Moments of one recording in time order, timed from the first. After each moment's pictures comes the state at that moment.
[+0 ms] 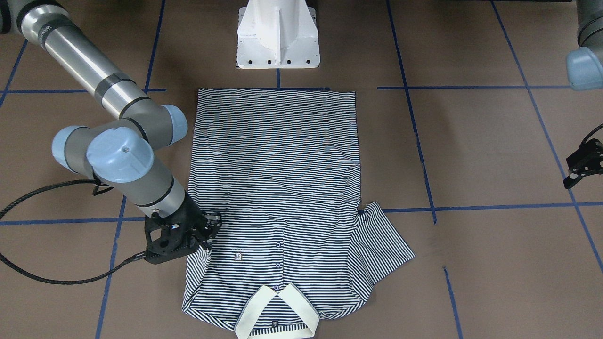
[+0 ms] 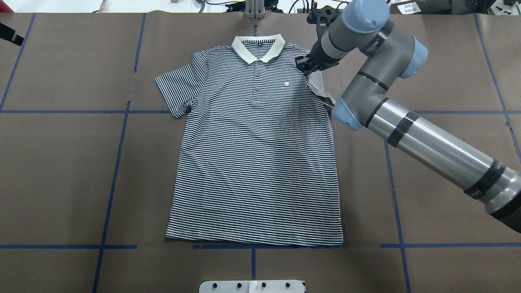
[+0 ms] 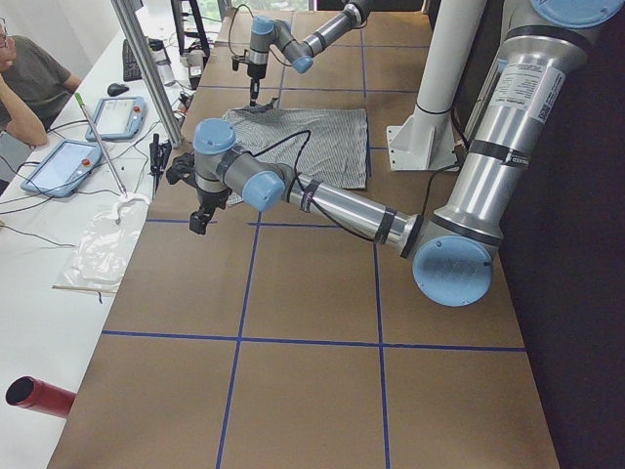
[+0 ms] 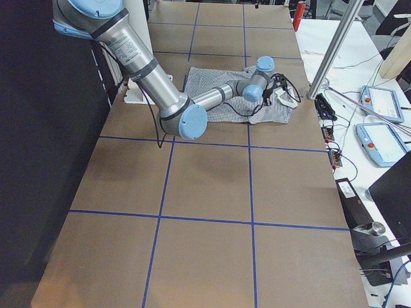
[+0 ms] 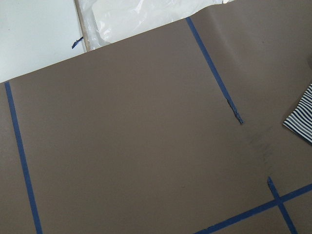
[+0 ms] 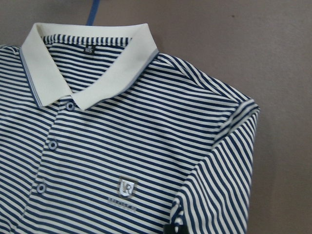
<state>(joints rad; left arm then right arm) -1.35 -1.88 -1.61 -1.85 -2.28 -0.20 0.83 -0.74 1.10 -1.00 1.99 0.89</state>
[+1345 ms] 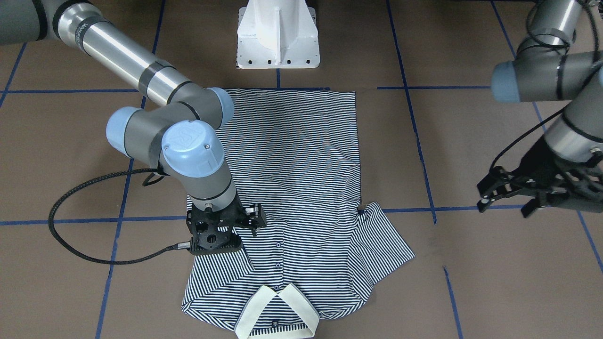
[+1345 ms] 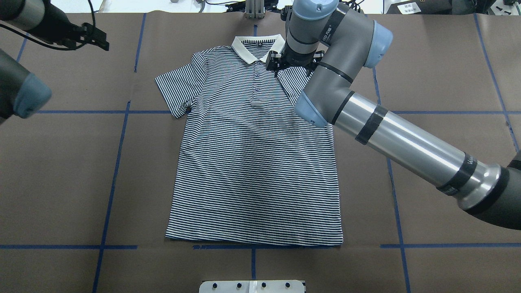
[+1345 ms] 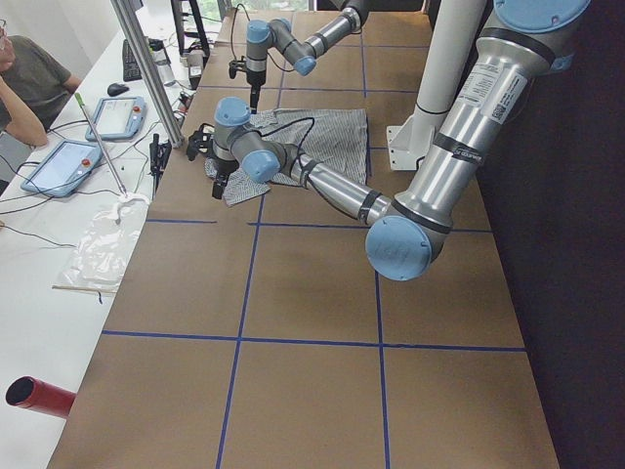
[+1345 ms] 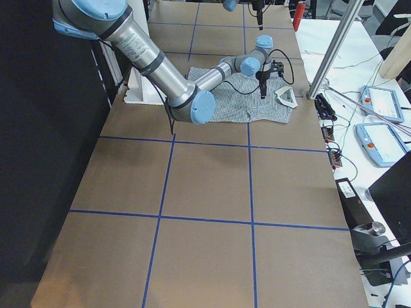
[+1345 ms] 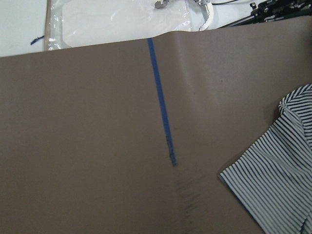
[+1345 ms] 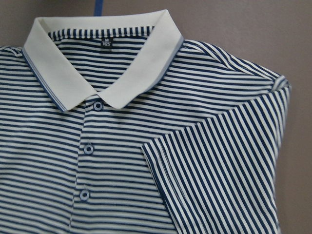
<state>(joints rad) -1.05 -2.03 -1.54 -2.01 -2.08 -0.89 0.80 -0.69 1.29 -1.46 2.00 0.98</state>
